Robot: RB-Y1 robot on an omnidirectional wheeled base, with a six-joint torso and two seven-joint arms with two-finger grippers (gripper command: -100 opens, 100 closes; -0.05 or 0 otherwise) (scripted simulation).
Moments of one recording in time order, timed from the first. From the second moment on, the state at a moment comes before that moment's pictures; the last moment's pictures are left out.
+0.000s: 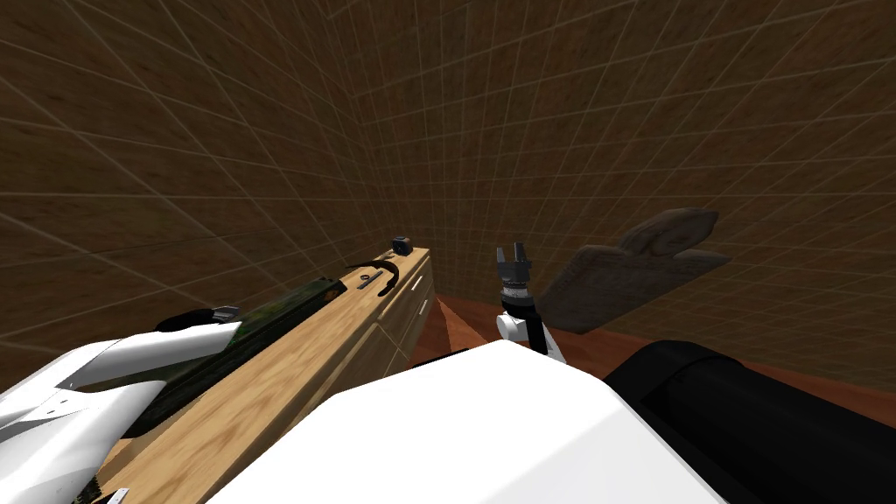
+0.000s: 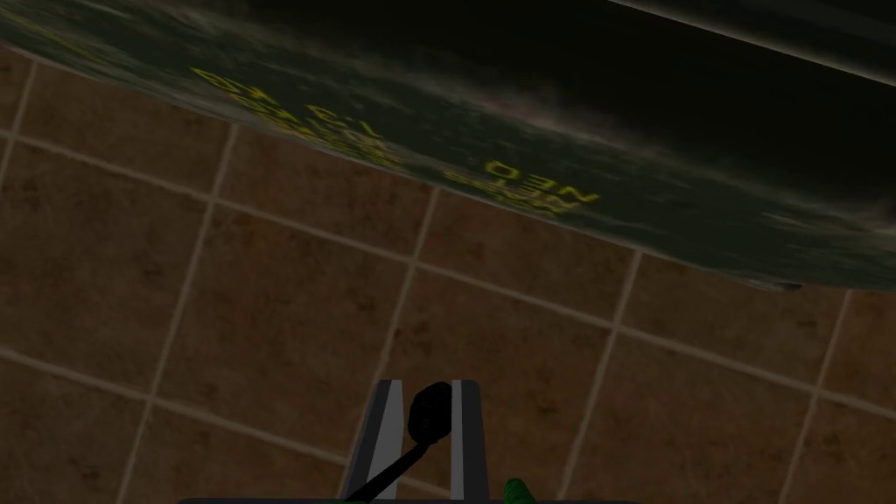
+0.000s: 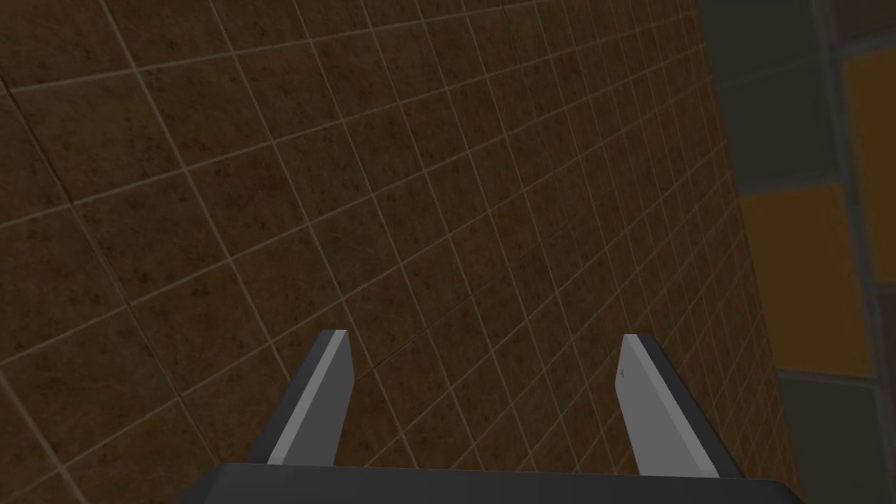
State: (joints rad) left arm -0.14 0.89 0.41 -1.19 -0.02 0.73 -0.44; right arm 0.46 -0.03 -0.05 -2.30 -0.05 -0.60 -0.15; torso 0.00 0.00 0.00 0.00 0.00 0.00
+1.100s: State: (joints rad) left arm -0.15 0.87 0.40 -1.10 -0.11 0.51 -0.38; right arm 0.46 -0.03 -0.05 -2.30 -0.05 -0.60 -0.15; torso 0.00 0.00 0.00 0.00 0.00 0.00
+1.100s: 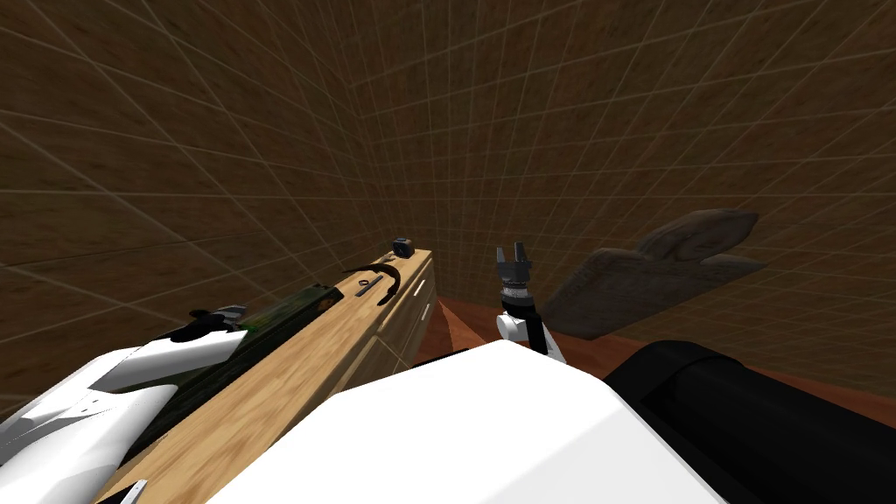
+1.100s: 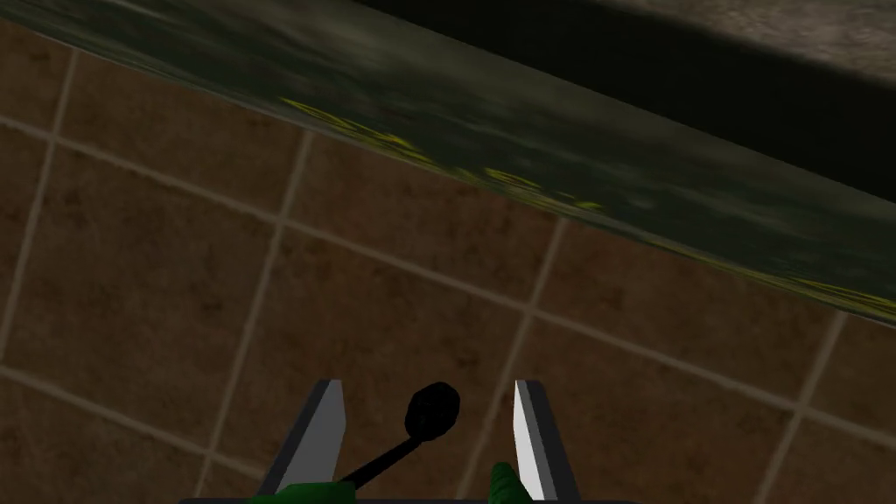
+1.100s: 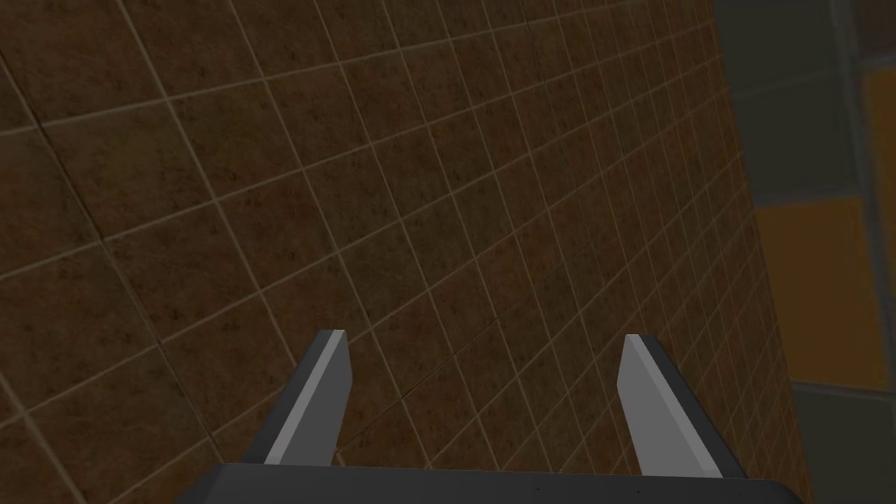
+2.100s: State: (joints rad) left arm -0.17 0.91 0.40 -1.13 -0.05 0.60 -0.41; right arm 0.46 -0.03 -0.05 -2.30 -0.05 -0.60 -0.15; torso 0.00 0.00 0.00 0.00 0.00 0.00
